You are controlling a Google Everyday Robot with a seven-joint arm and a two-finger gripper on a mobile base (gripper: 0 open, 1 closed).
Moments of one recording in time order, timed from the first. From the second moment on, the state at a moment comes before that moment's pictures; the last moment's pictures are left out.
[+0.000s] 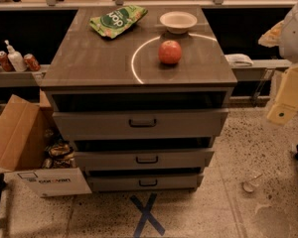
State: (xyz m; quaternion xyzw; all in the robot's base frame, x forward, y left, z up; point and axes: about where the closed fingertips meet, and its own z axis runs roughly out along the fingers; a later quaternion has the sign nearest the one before) arm 0.438 -0.216 0.977 -0.60 0.78 -0.04 0.16
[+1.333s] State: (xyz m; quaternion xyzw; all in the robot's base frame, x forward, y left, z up) arm 0.431 -0.166 0.793 -0.61 0.73 0.14 0.26
